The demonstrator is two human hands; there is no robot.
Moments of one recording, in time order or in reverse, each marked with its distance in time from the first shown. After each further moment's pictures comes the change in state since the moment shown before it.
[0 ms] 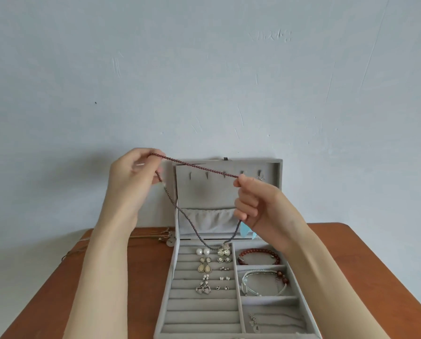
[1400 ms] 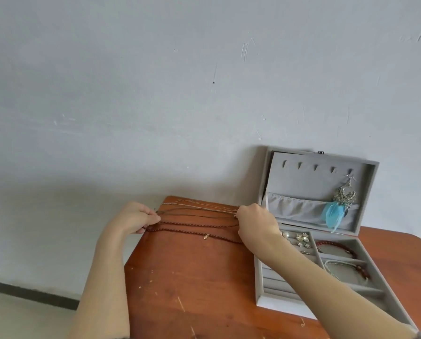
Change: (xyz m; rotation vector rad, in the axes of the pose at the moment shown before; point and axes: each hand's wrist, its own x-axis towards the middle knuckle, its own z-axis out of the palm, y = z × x) left_hand 0.006 -0.125 -0.205 0.556 -0.230 -0.619; right_hand 0.036 0.123 0.115 -2.094 0.005 0.140
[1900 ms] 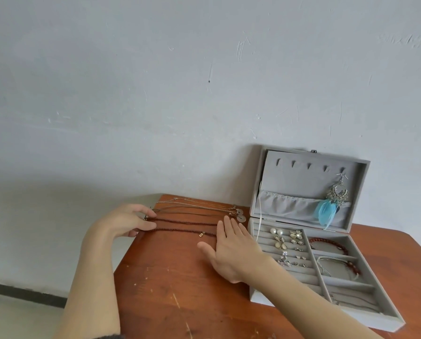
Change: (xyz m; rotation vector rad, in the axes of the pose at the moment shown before) left_hand -0.008 -0.003 -0.010 -0.047 -0.184 -0.030; right_hand -0.030 -0.019 0.026 0.027 -0.359 -0.113
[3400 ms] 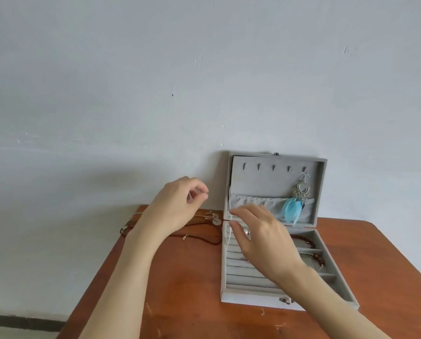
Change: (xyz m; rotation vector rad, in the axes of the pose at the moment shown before) left_hand -0.059 0.114 0.099 0.395 0.247 0.804; right_hand -0.062 0.066 -0.026 0.235 0.945 -0.157
